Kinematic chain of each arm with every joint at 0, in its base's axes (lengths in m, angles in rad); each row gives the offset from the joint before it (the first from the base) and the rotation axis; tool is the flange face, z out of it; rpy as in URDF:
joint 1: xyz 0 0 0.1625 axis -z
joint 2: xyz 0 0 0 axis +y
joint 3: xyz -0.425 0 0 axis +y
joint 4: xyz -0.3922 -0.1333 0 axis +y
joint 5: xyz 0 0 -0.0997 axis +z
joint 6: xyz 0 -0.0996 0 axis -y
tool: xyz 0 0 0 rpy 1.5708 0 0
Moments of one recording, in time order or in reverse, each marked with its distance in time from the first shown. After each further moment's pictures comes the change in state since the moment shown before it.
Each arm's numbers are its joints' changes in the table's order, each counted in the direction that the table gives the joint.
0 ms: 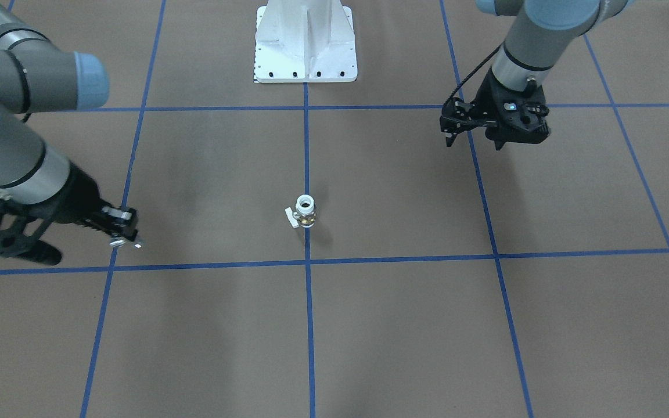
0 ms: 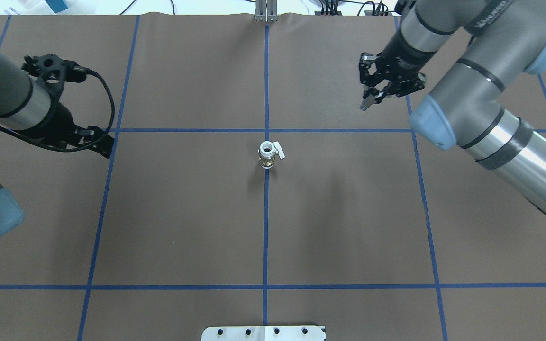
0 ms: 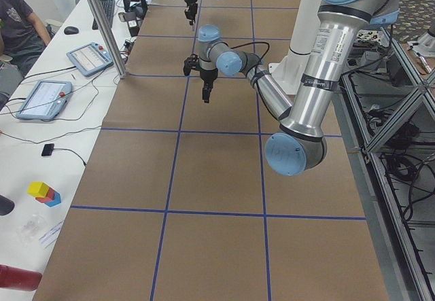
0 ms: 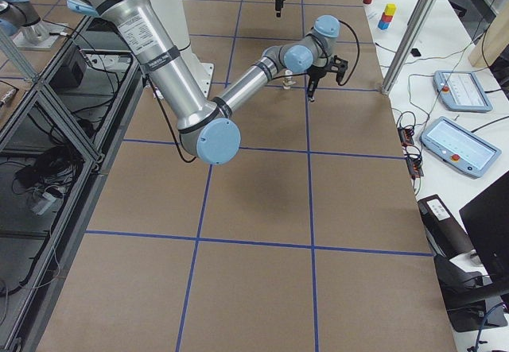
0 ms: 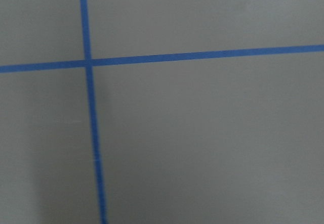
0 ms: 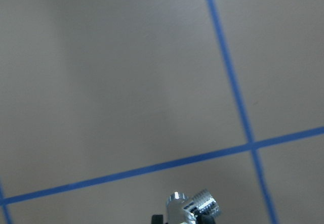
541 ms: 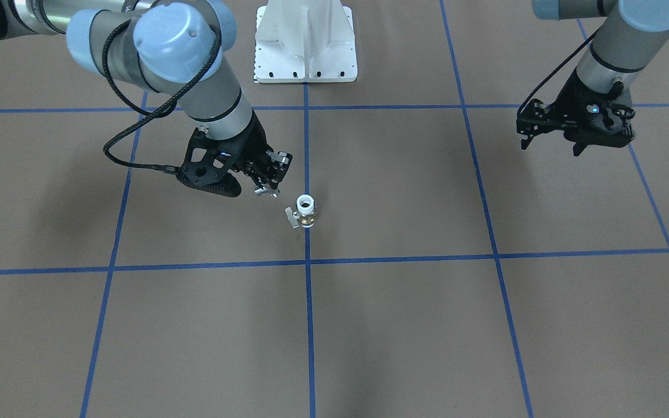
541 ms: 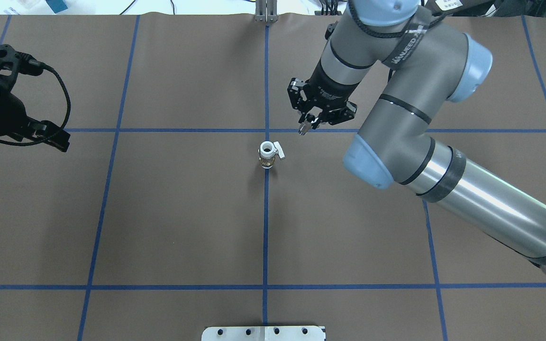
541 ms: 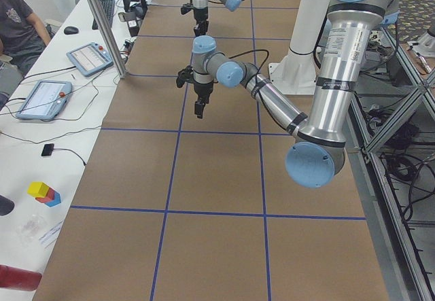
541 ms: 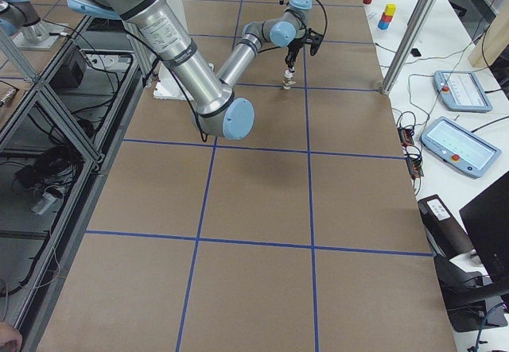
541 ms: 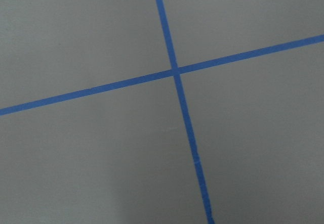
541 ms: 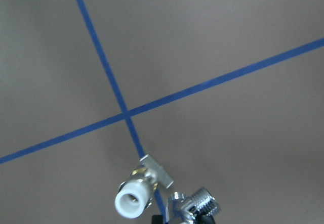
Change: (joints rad) left arm 0.097 -0.093 0.003 -0.001 0.007 0.184; right arm 0.197 -0.162 0.035 0.002 0.121 0.233
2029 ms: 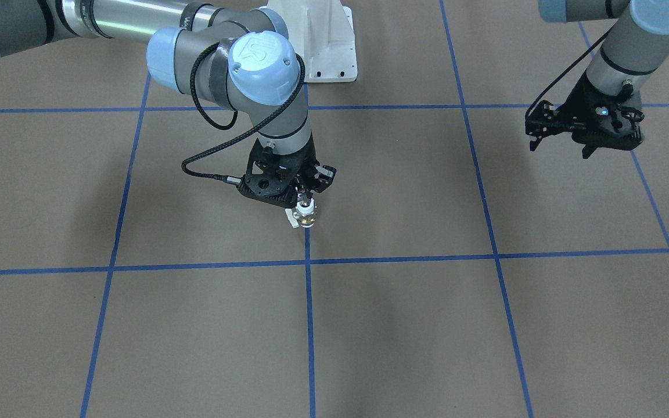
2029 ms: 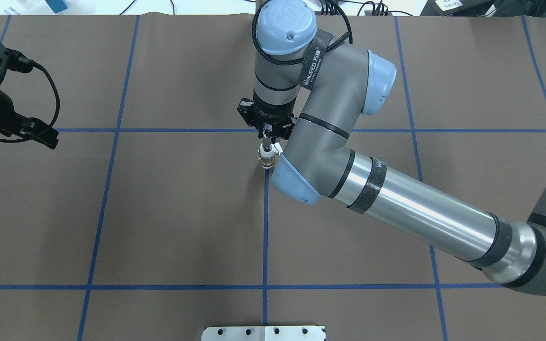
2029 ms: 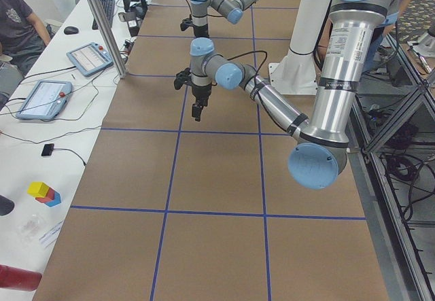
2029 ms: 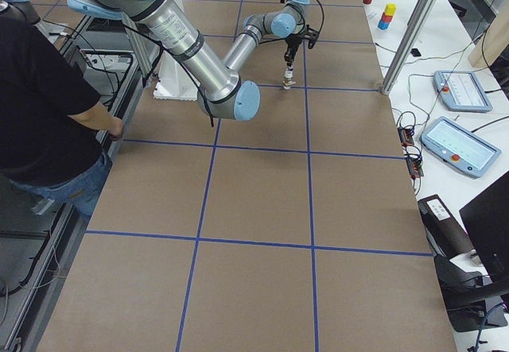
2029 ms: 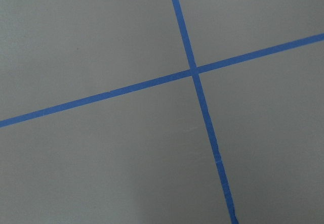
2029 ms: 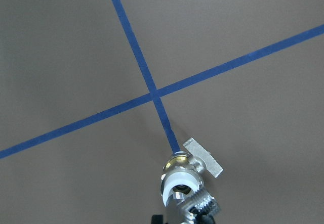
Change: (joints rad) left arm 0.015 0.001 -0.008 -0.002 0.003 0.039; right arm 0.070 -0.139 0.171 0.060 0.089 0.010
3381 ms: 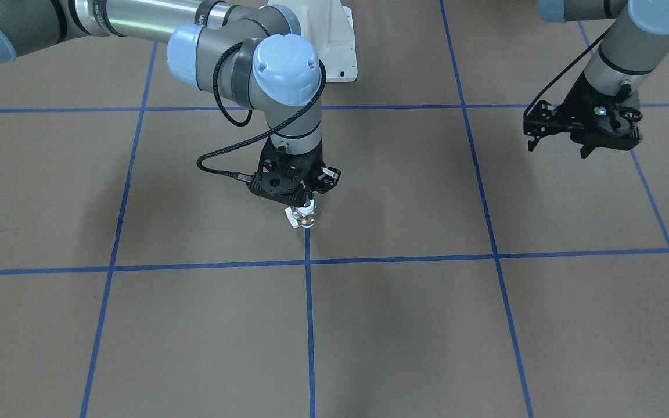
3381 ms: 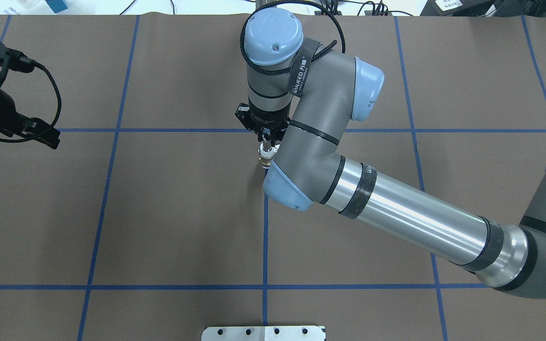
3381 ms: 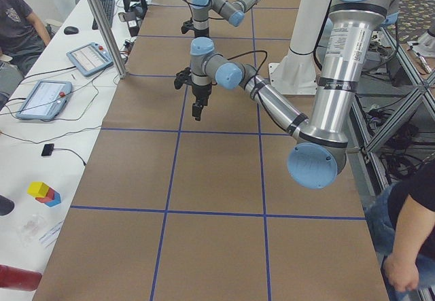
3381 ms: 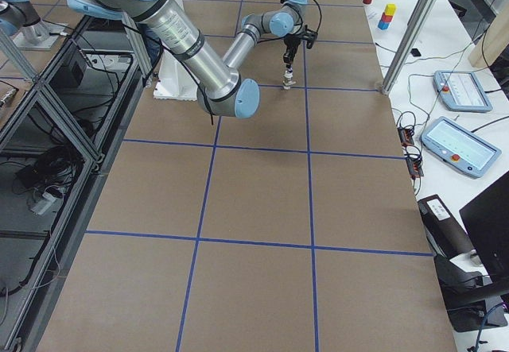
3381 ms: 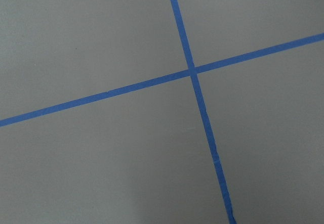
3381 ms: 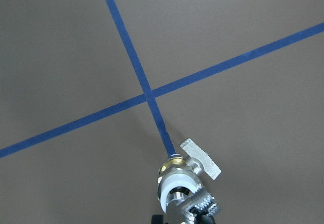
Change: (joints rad) left arm -0.004 0.004 0.000 0.000 0.000 -0.012; right arm 0.019 -0.016 0.023 0.025 0.046 -0.002
